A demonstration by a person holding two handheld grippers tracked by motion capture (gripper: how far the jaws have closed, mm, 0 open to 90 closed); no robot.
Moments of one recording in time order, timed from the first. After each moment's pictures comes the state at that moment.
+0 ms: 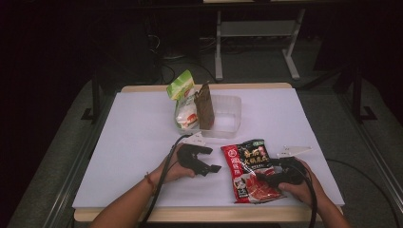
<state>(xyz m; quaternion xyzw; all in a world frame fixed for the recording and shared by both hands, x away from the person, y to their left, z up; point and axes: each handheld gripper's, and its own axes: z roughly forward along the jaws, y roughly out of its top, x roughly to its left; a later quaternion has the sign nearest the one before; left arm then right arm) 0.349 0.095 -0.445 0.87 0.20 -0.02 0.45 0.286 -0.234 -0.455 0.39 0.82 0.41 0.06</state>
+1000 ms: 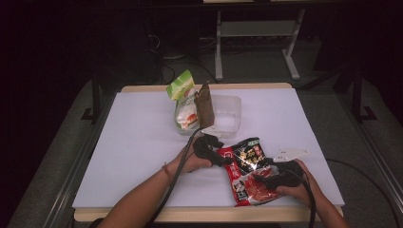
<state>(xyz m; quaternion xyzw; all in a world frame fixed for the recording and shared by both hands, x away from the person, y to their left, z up) 0.382 0.054 -0.458 0.87 0.22 -0.04 0.43 0.281 -0.225 -0.455 0.32 0.84 0.42 0.10</state>
